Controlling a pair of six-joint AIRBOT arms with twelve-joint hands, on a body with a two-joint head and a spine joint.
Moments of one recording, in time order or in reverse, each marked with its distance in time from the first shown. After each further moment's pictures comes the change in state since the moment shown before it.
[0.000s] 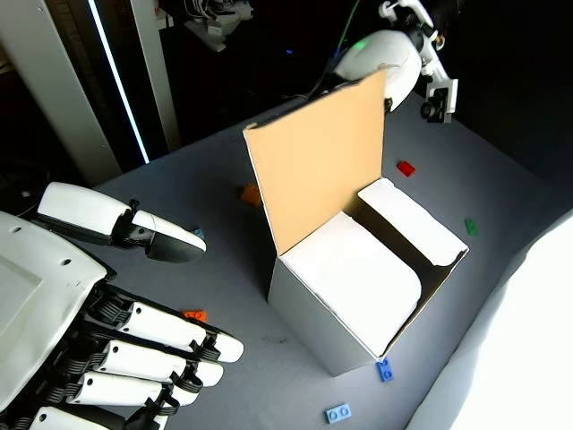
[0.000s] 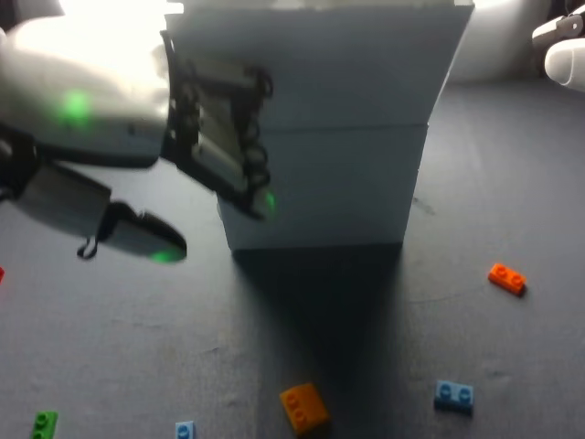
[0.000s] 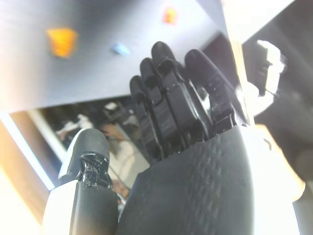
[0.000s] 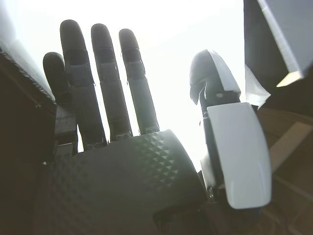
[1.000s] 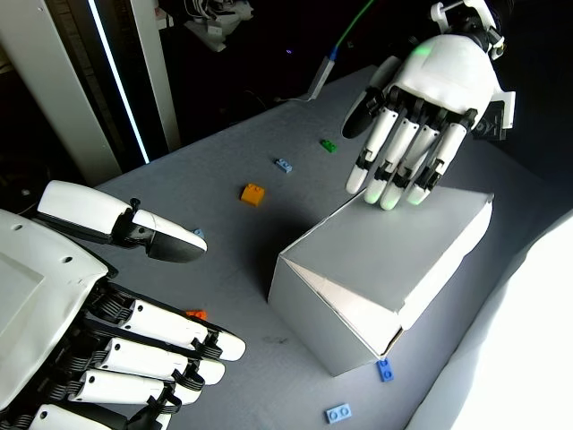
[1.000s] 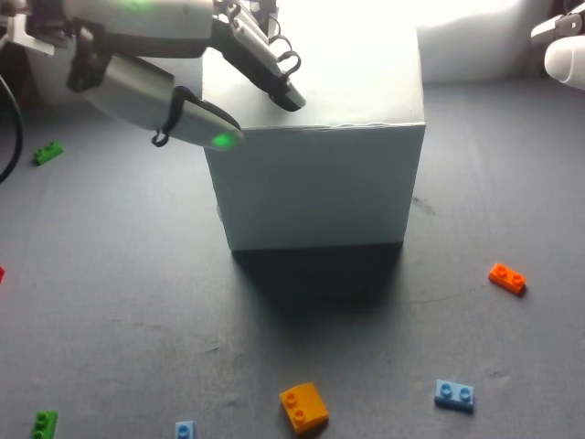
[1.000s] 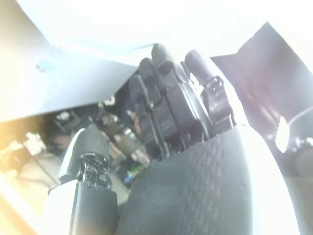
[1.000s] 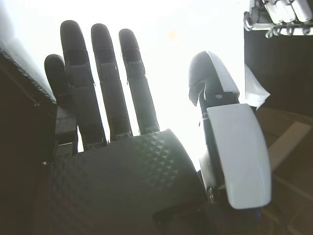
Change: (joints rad) left arm -0.017 -0.240 0.309 -0.055 0.076 -0.072; right arm 0.000 0.000 -0.001 -0.007 0.004 0.000
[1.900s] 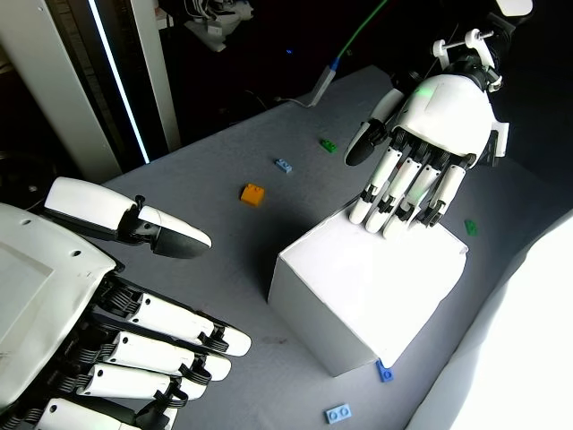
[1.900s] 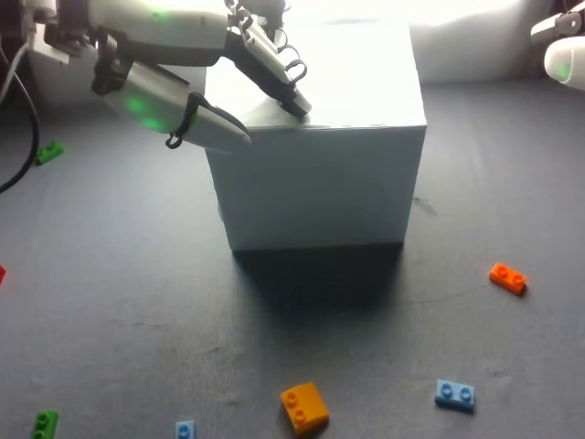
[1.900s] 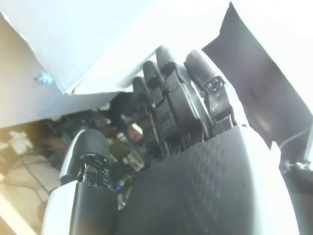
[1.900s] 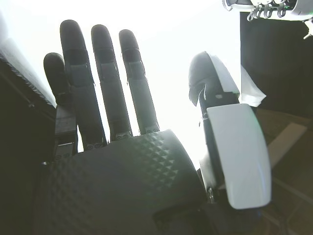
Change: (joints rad) left arm 0.021 -0.064 0.095 0.040 -0.014 -0.029; right arm 0.000 -0.001 0.000 -0.011 0.005 0.000
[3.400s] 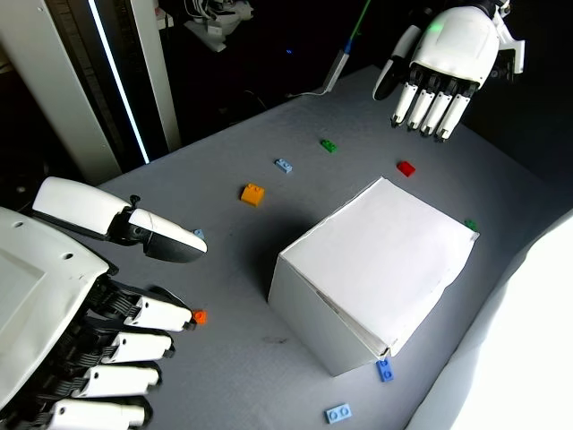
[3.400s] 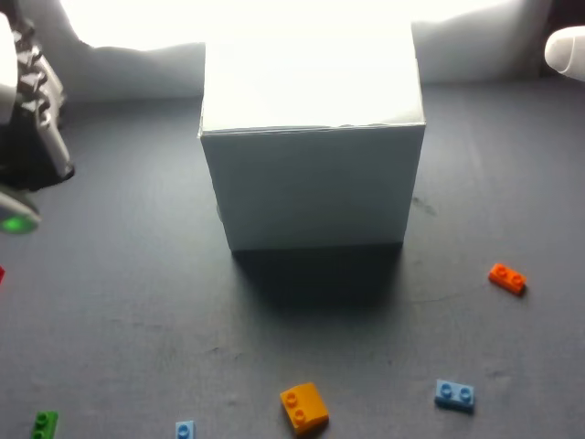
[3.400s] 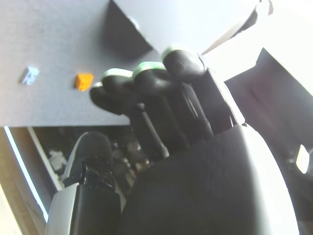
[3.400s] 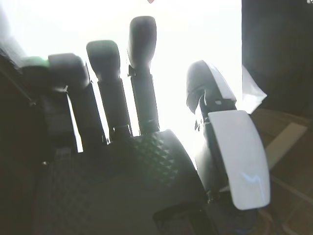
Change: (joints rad) left arm -0.146 0.425 -0.298 0.383 -0.124 -0.166; right arm 0.001 -0.002 -0.003 -0.004 0.000 -0.003
